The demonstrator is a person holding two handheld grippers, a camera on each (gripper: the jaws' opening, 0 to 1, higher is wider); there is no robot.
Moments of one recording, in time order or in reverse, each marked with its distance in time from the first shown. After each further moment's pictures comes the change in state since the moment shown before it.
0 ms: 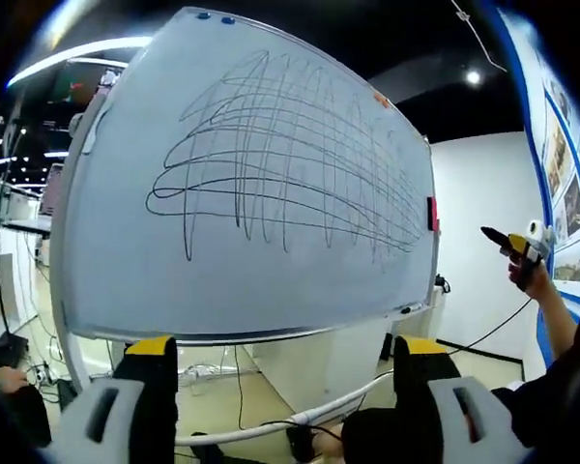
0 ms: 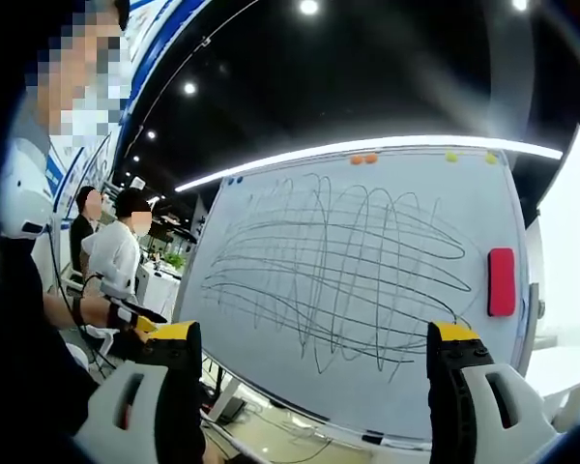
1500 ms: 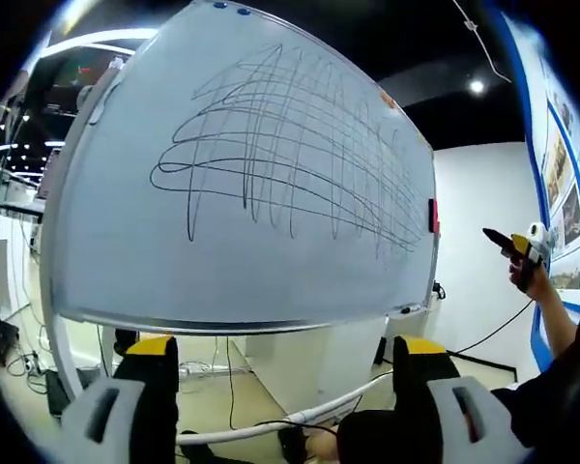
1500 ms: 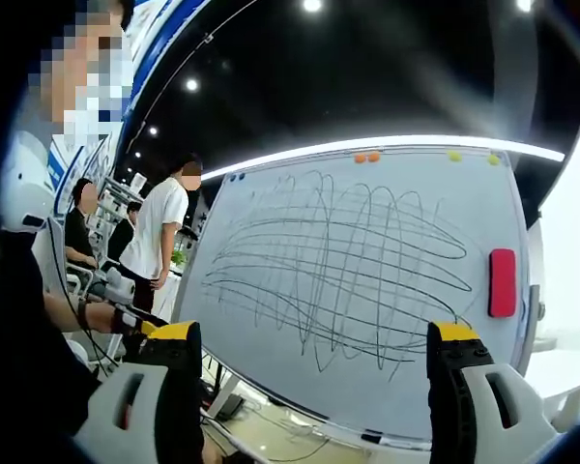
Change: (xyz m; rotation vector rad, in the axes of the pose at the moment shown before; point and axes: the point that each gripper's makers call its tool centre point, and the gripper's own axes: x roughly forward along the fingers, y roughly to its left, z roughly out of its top) left arm 0.011 0.007 -0.018 -0.041 -0.013 -0.027; right arm -0.001 0.004 0.000 -0.015 0.005 0.006
